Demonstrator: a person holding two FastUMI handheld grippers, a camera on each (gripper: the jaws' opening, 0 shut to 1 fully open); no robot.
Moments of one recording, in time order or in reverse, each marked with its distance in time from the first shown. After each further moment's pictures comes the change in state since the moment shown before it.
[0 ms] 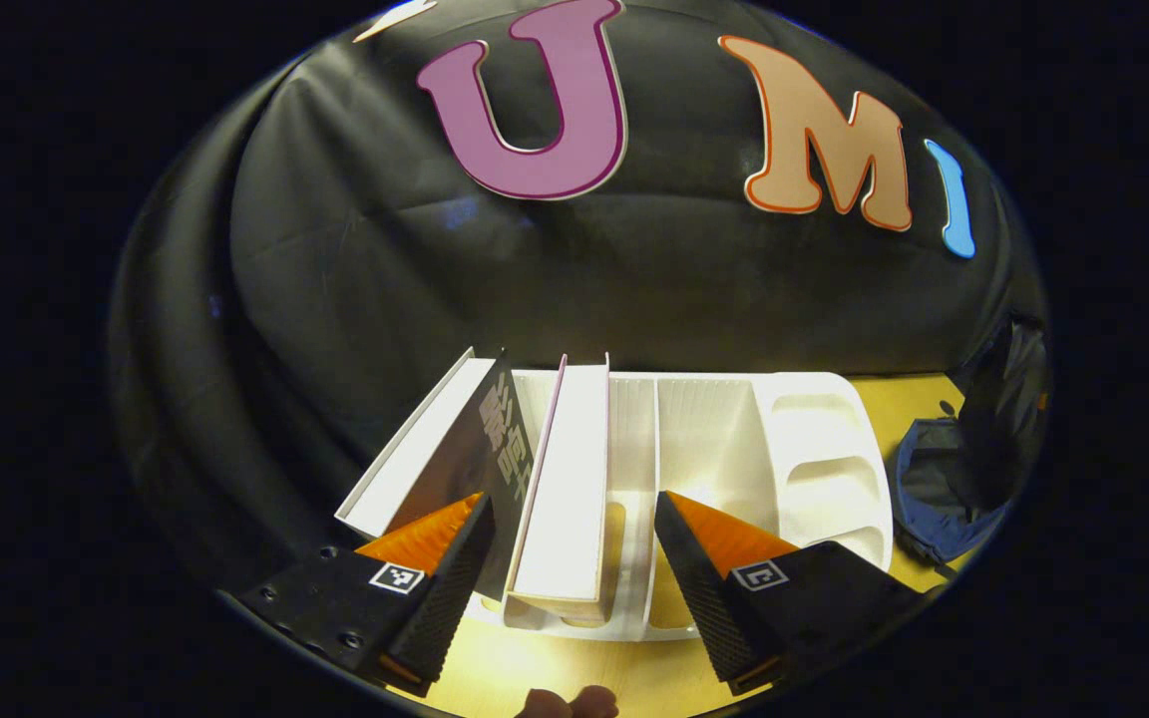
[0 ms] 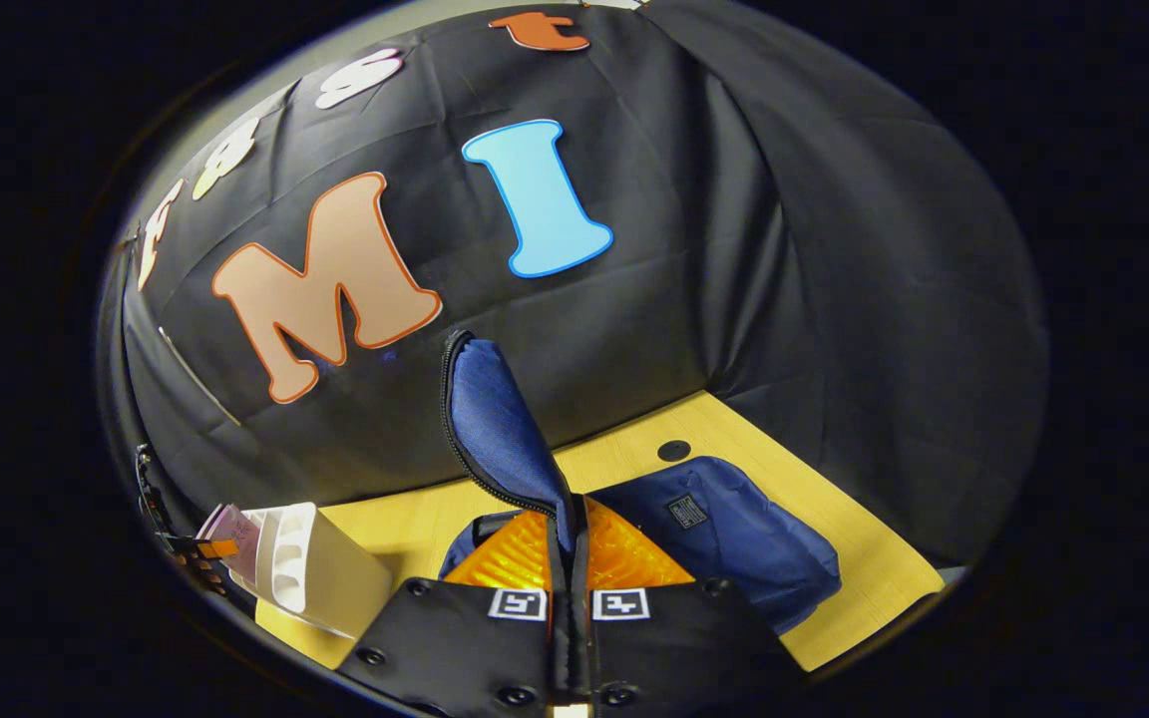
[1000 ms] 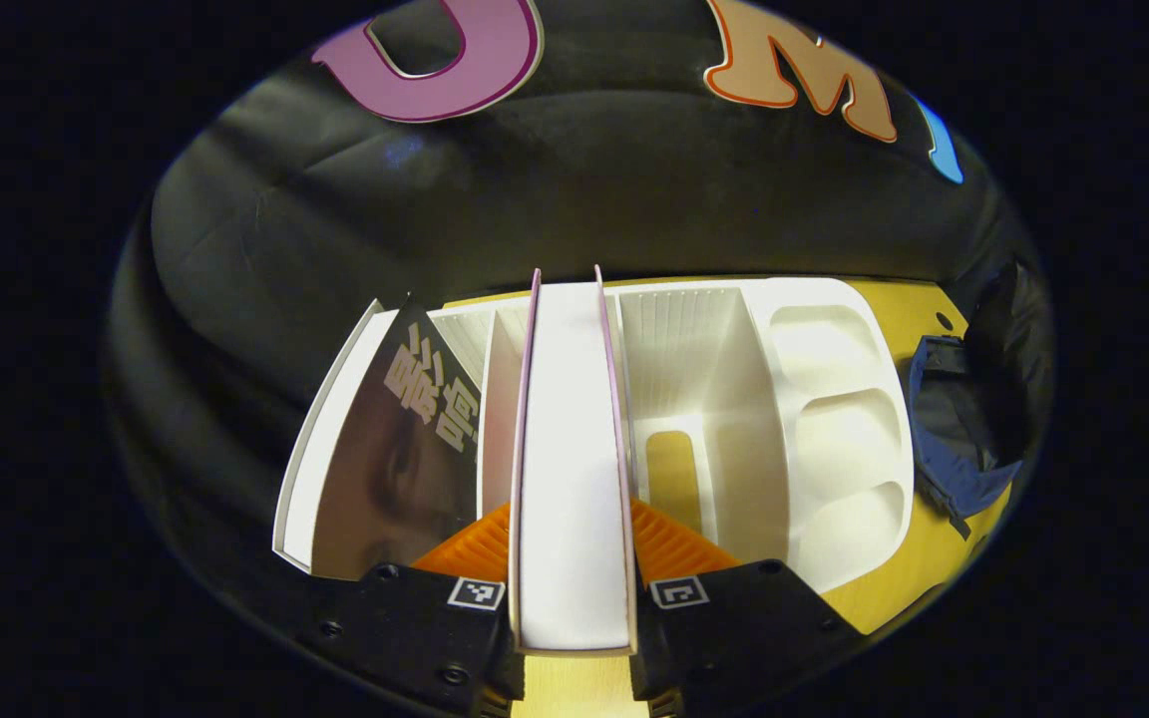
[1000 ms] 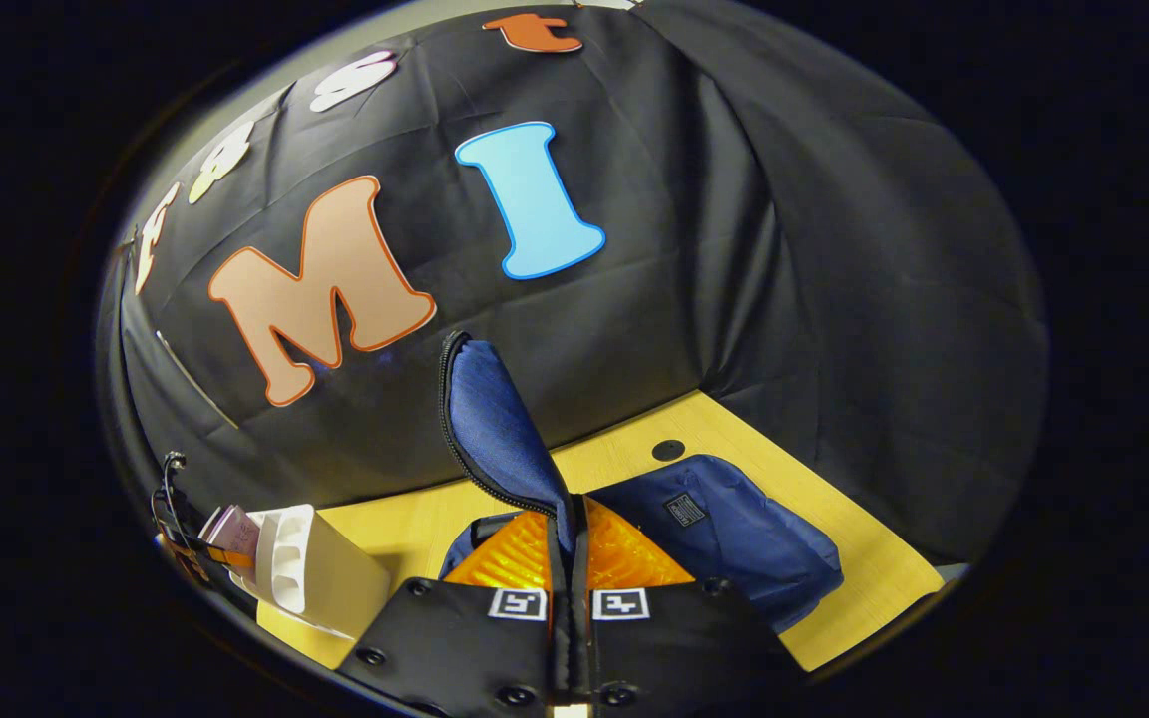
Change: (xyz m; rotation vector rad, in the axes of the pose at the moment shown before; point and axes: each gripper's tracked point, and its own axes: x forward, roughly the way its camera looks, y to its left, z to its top) left arm 0.016 -0.017 -0.034 0.121 0.303 -0.069; right arm 0.001 -0.002 0.001 0.007 -0.011 -0.031
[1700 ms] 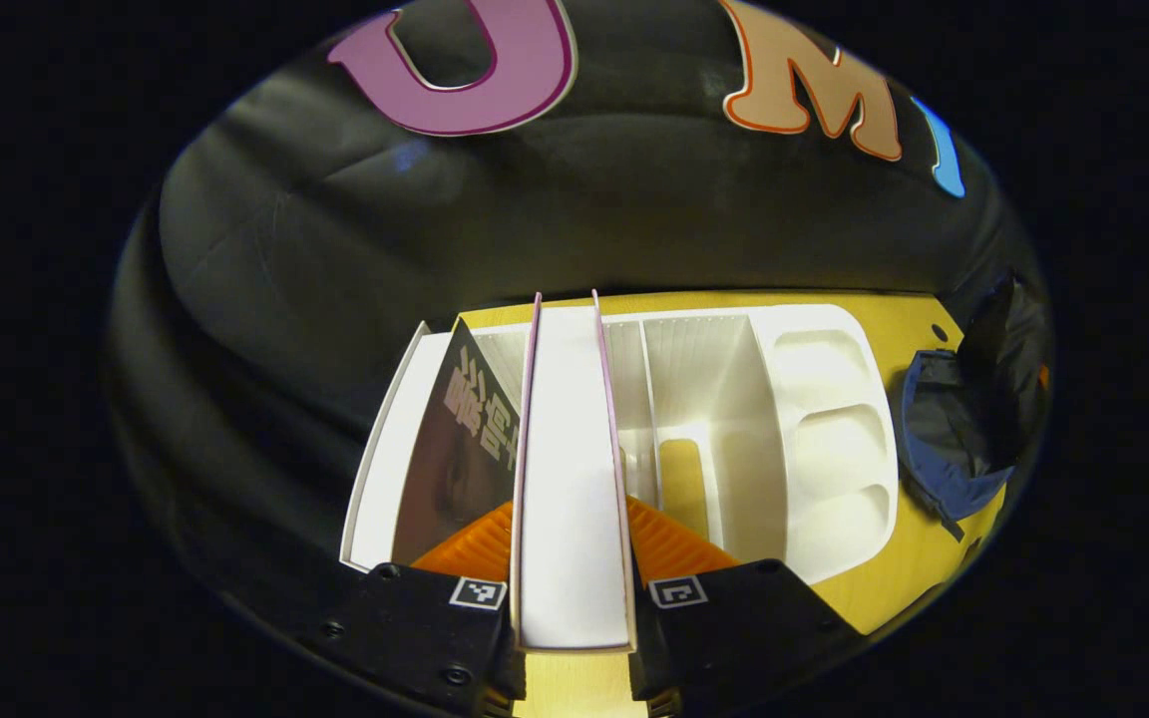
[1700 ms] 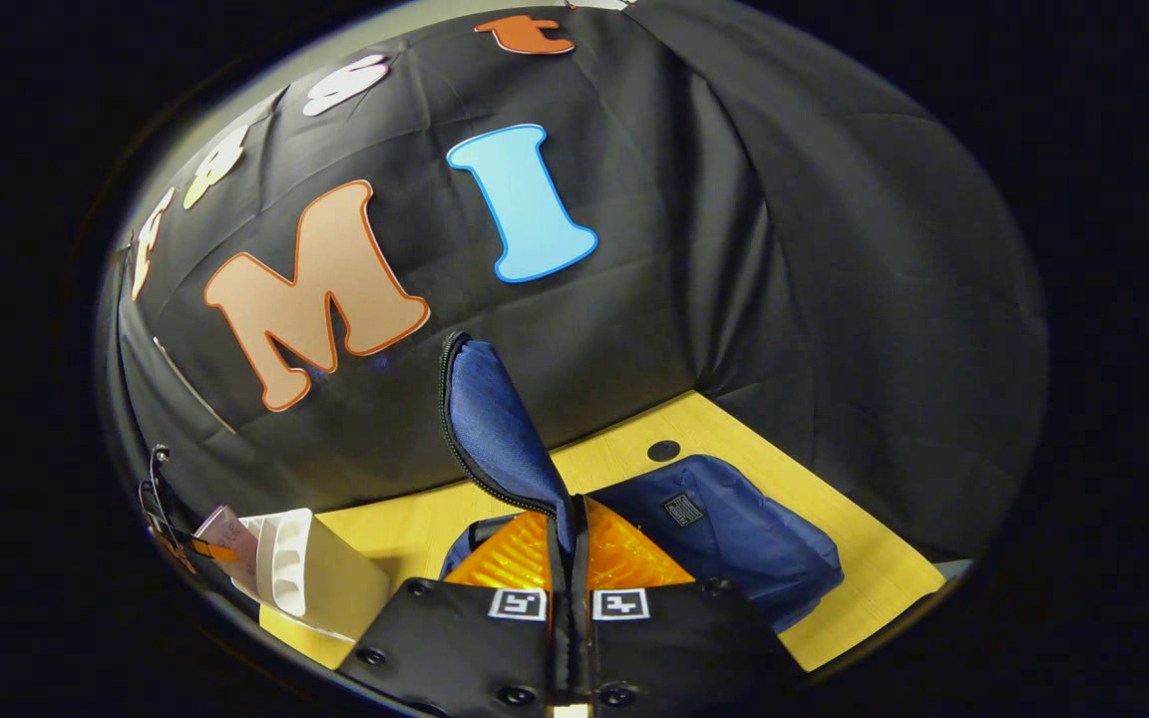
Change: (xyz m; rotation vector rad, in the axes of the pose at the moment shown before) left arm -0.011 0.002 0.018 -0.036 -0.031 0.000; right arm 0.000 -0.002 0.001 0.012 -0.006 -0.017
